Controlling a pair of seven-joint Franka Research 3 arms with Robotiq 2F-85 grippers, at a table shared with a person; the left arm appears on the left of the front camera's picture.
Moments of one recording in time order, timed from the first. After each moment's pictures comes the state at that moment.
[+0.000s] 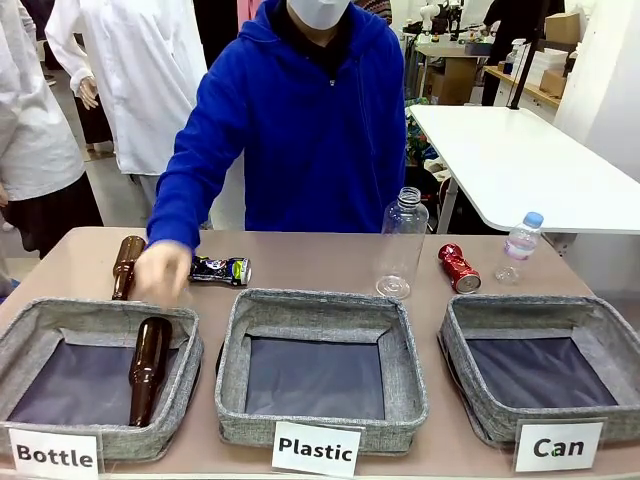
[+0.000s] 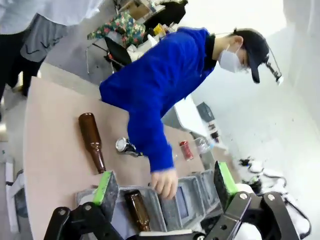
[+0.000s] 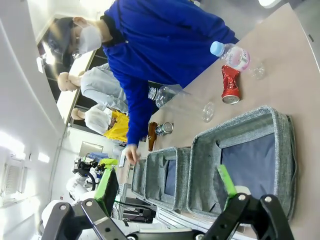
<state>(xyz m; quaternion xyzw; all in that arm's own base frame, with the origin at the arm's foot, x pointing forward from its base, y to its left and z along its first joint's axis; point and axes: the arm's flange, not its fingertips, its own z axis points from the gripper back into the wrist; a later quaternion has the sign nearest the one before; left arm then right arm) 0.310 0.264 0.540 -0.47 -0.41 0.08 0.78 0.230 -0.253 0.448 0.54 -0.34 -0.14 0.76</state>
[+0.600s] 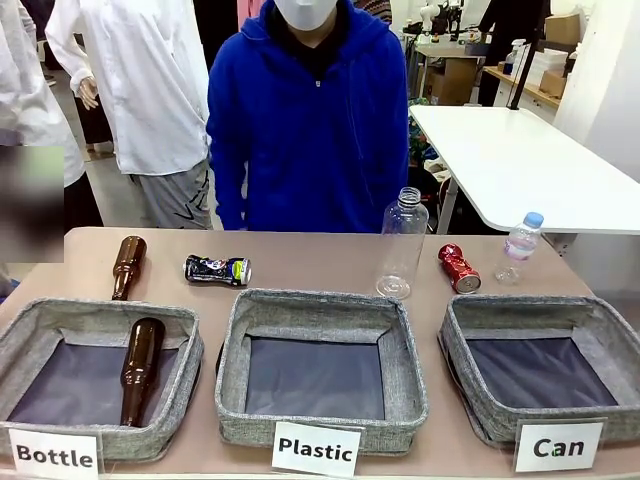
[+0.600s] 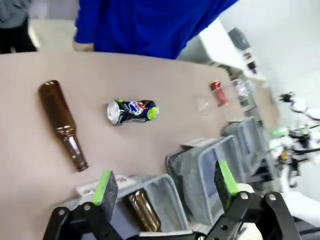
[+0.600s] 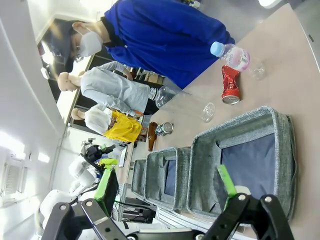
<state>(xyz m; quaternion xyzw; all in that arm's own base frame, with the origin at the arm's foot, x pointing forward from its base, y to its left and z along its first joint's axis) 0.430 0.058 0.494 -0.38 -0.29 -0.05 0.88 0.230 -0.253 0.449 0.54 -0.34 -0.14 0.76</state>
